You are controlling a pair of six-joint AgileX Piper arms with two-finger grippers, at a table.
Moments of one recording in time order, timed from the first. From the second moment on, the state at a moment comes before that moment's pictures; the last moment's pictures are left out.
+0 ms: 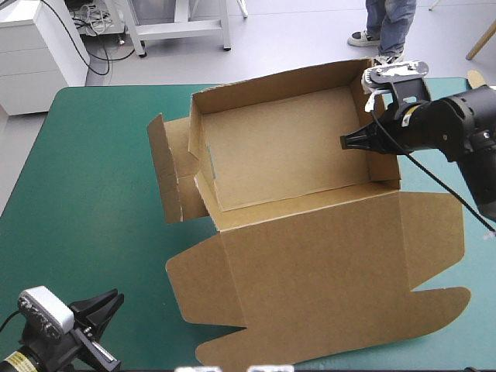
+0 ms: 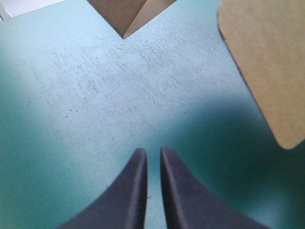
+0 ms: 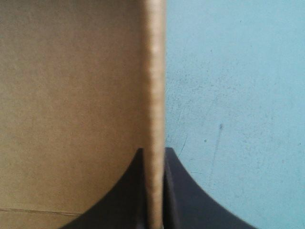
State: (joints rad) left arm -0.65 0.09 -0.44 0.04 0.82 0.02; right arm 0.30 1.39 -1.70 -0.05 1.22 0.05
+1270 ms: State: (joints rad) left arm -0.65 0.57 -0.80 0.31 0.95 -0.17; right arm 0.30 1.33 -1.70 -0.05 1.23 0.02
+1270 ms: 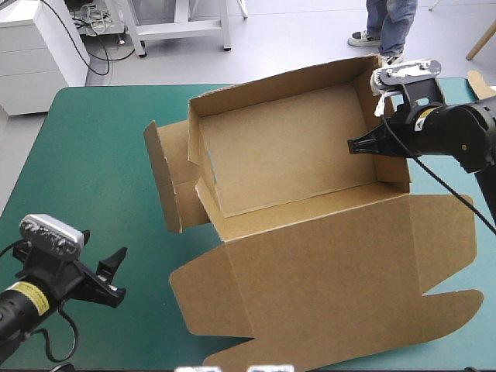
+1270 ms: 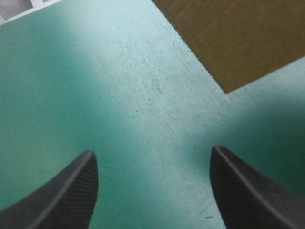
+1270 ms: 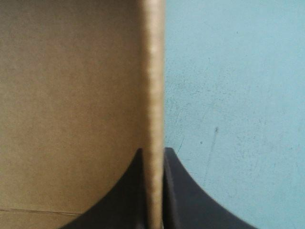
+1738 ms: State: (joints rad) left arm -0.65 0.78 -0.93 0.40 1.09 -0.30; right arm 0.30 1.33 -1.70 -0.04 1.23 0.01
